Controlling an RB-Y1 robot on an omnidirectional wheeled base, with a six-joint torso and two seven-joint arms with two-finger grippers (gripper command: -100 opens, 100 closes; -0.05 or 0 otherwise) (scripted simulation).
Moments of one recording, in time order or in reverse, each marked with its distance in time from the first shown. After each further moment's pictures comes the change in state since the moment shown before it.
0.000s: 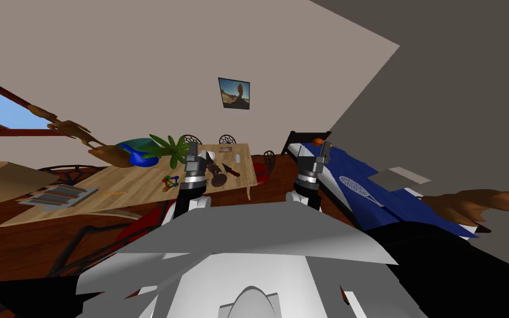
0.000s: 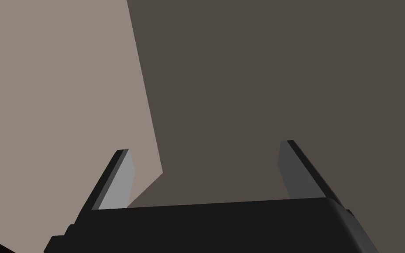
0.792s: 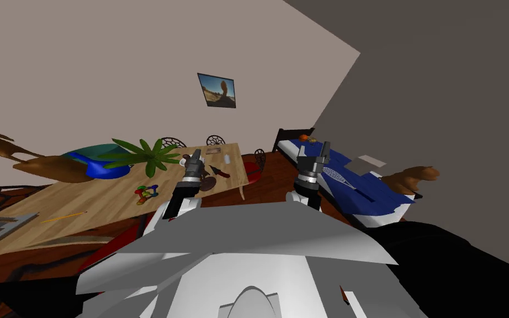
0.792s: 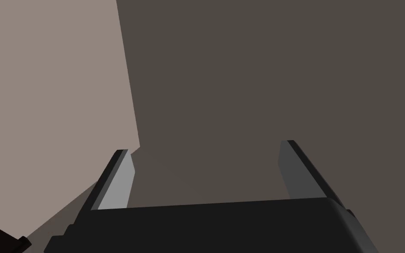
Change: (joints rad) left arm -0.033 0.173 0.095 0.100 0.046 0.164 -0.011; right arm 0.000 0.000 0.000 0.000 0.000 0.000 0.000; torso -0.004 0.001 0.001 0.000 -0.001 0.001
